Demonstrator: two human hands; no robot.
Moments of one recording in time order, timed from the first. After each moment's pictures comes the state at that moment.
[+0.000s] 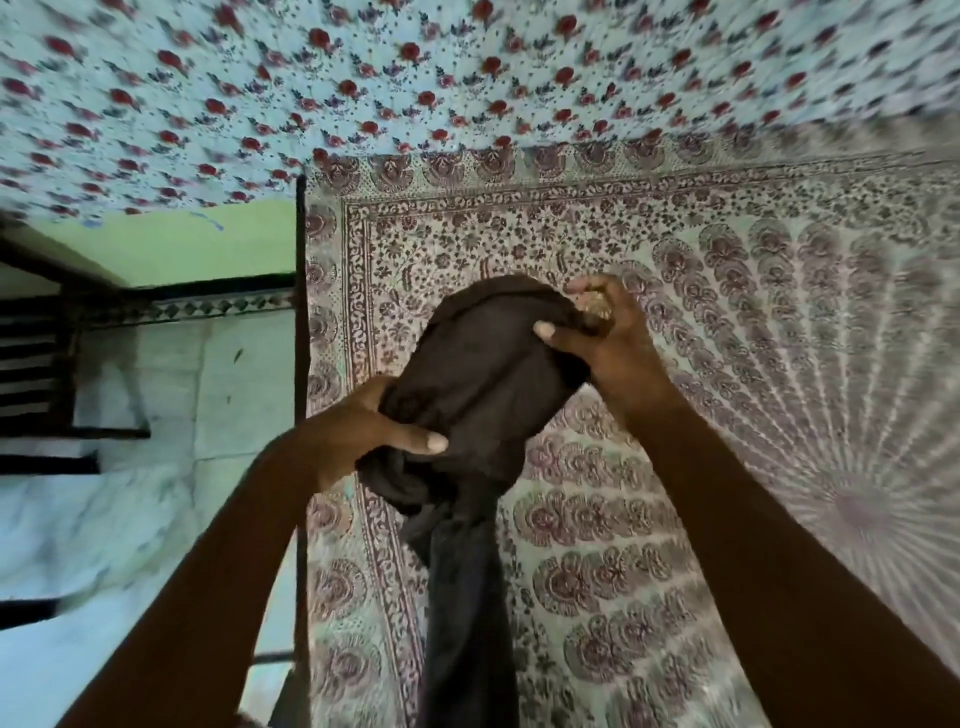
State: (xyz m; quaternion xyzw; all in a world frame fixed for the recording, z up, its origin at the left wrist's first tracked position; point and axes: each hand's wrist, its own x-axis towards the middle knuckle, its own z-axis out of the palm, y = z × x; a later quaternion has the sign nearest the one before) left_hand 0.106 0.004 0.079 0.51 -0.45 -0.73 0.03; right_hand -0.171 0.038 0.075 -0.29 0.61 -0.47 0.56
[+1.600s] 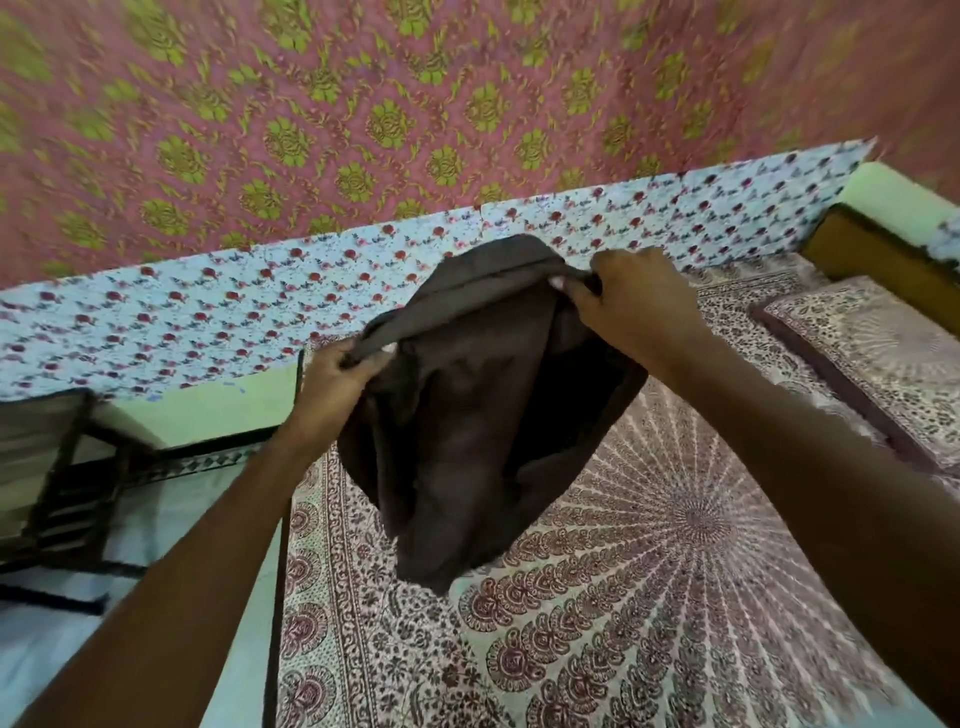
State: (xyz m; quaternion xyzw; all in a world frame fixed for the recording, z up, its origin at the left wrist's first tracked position) left_hand -0.008 0.160 0.315 0.51 -0.61 -0.49 0.36; right_hand -0.328 0.241 0.392 -0.64 0.74 -0.20 -0.05
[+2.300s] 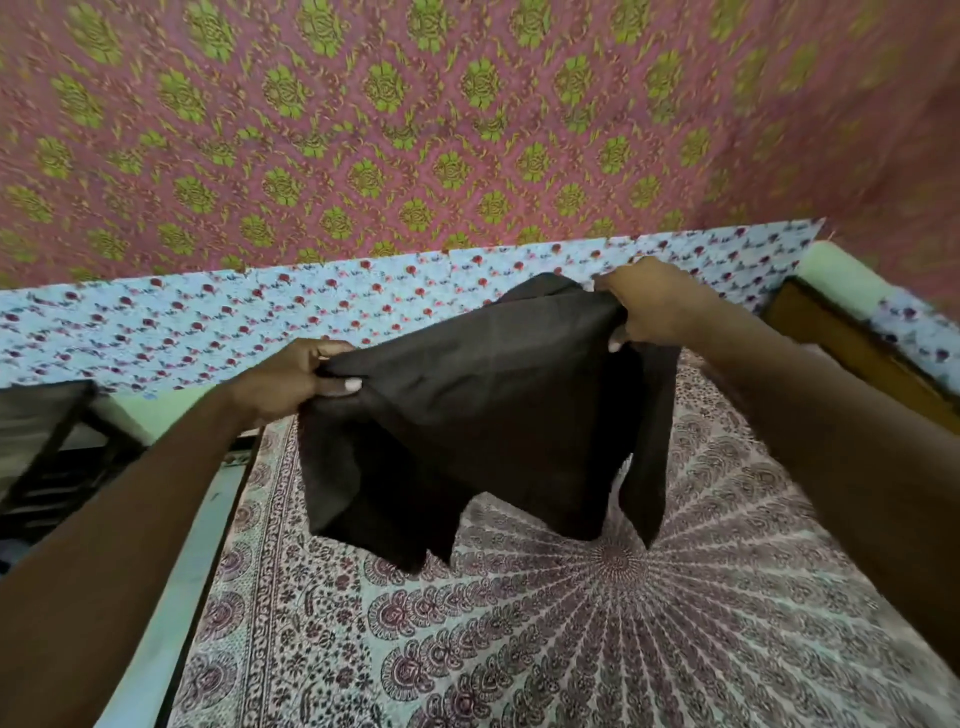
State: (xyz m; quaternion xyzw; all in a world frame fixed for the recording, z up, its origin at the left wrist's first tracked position) left_hand -0.100 0.239 0.378 0.44 -0.67 -0.55 0.23; right_hand -0.531 0.315 0.460 -0.74 0.67 0.02 0.00
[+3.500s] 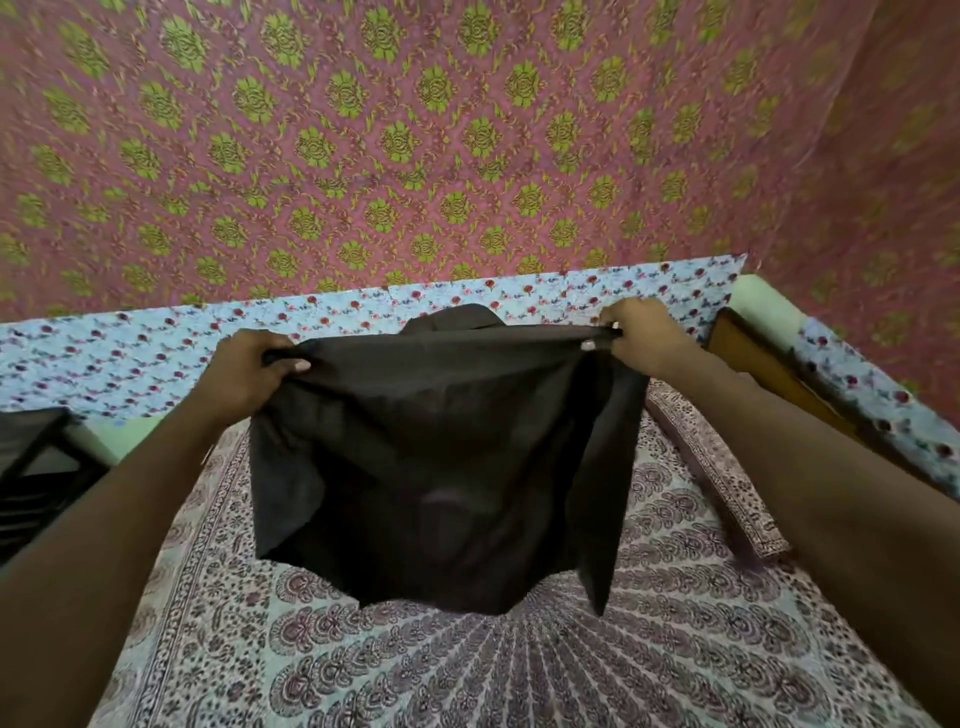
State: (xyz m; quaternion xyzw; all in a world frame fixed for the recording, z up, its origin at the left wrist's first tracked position) left_hand -0.288 0.341 0.423 0.59 -0.76 -0.09 0.25; right_hand -0.767 0.411 0.434 -0.68 0.72 -0.15 0.05
